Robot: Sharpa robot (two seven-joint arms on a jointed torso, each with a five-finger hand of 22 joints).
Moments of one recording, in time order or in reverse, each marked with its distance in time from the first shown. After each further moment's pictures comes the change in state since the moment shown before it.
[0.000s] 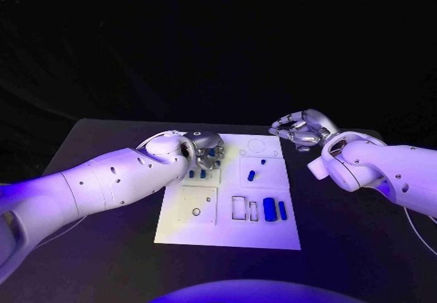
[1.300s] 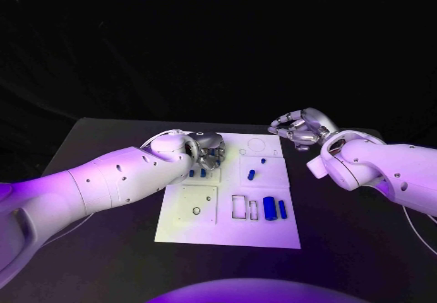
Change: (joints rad) left arm -0.002 0.032 0.000 -0.031 0.014 0.043 -0.017; left_hand 0.019 0.044 0.112 -0.071 -0.004 0.088 0.010 -0.062 -0.004 0.166 -0.016 -0.048 -0.018 0.090 -0.021 0.062 0.064 -0.016 0.095 -0.009 0.157 0.205; right arm 0.000 0.004 0.000 0.000 0.000 0.000 0.002; right_hand 0.004 0.004 -0.003 0.003 0.000 0.000 0.000 0.004 0.000 0.000 0.000 0.000 0.000 0.000 0.000 0.000 0.001 0.000 0.000 0.000 -0.004 -0.002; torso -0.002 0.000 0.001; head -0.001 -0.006
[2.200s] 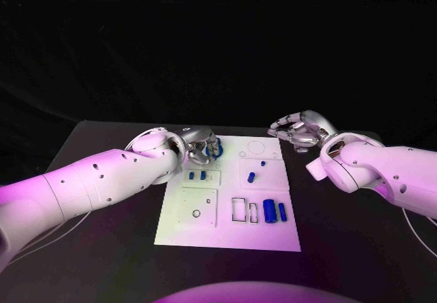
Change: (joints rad) left arm -0.005 -0.102 0.054 0.078 0.129 -0.078 0.061; left_hand -0.030 -0.010 0.020 -0.006 0.005 0.042 0.006 -0.020 0.006 0.055 -0.002 -0.062 -0.003 0.012 0.005 -0.005 -0.024 0.000 0.009 0.009 0.029 0.040; right arm 0.000 0.000 0.000 -0.002 0.000 -0.002 0.003; right_hand 0.000 0.000 0.000 0.000 0.000 0.000 0.000 0.000 0.001 0.000 0.000 0.000 0.000 0.000 0.000 0.000 0.000 0.000 -0.004 -0.004 -0.004 -0.002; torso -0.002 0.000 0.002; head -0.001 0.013
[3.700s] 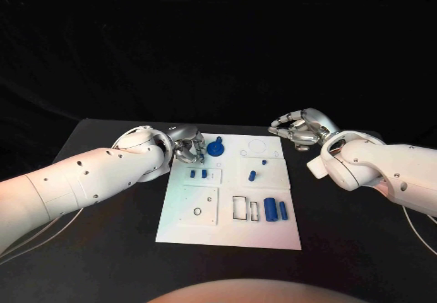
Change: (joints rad) left arm -0.004 -0.052 -0.002 -0.016 0.052 0.043 -0.007; left_hand -0.016 -0.006 -0.010 0.000 0.000 0.008 -0.002 -0.008 0.002 0.016 -0.002 -0.023 0.000 0.000 0.000 -0.004 -0.010 0.000 0.003 -0.004 0.000 -0.004; right arm 0.000 0.000 0.000 -0.002 0.000 0.000 0.002; right_hand 0.000 0.000 -0.003 0.003 0.000 0.000 0.000 0.000 0.000 0.000 0.000 0.000 0.000 0.000 0.000 -0.004 0.000 0.000 0.000 0.000 0.000 0.000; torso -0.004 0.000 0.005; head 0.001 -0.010
